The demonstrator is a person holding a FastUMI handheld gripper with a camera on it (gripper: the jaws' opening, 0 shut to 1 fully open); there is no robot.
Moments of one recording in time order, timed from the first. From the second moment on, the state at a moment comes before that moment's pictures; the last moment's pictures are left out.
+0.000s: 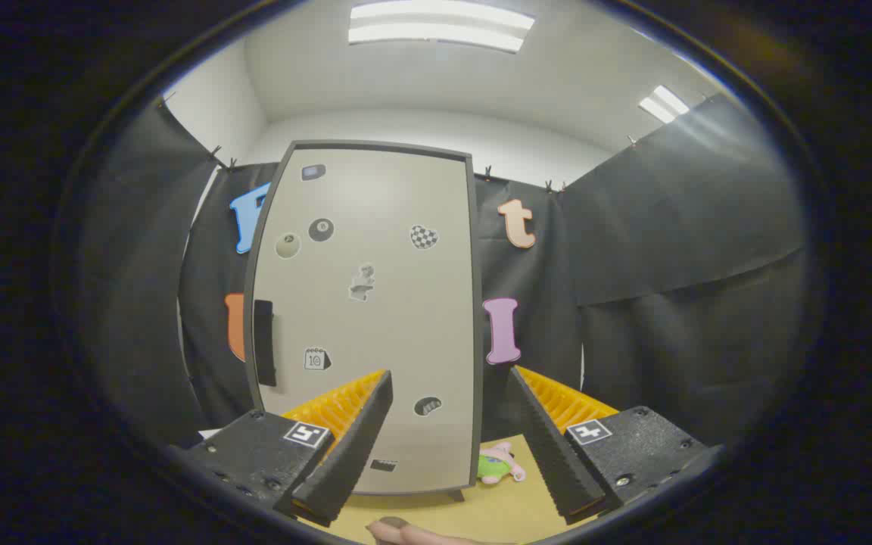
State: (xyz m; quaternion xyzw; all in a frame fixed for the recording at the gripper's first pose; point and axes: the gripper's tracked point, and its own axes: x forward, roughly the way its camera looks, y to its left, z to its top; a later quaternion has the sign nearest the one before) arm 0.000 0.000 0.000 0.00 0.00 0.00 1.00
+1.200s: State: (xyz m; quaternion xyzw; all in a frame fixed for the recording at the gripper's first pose) arm 0.019 0.077 0.006 0.00 0.02 0.09 1.00
